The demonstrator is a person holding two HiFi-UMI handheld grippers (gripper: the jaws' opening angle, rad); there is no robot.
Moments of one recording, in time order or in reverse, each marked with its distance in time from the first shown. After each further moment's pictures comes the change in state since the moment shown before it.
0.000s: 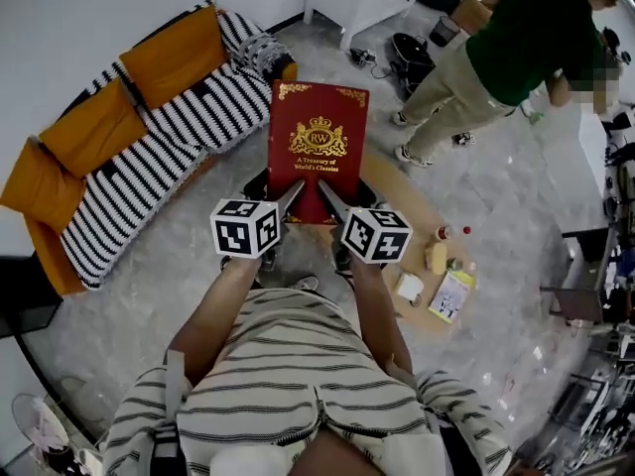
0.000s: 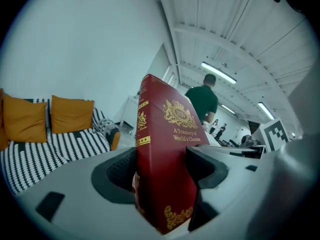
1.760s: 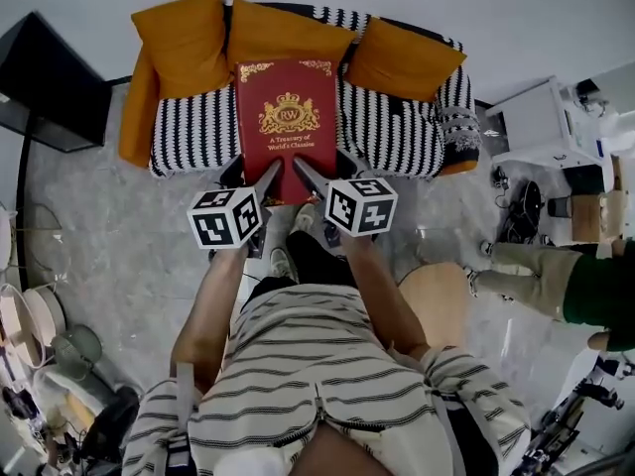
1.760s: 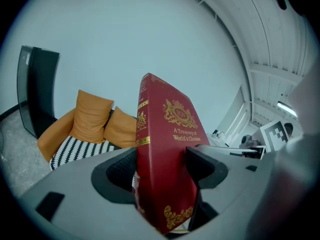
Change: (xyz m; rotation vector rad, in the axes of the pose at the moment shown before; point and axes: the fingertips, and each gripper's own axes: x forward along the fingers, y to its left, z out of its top) left arm -0.423 0.468 0.000 -0.426 -0.351 0.698; right arm 0.292 0.573 -0.142 -0.385 0.381 0.715
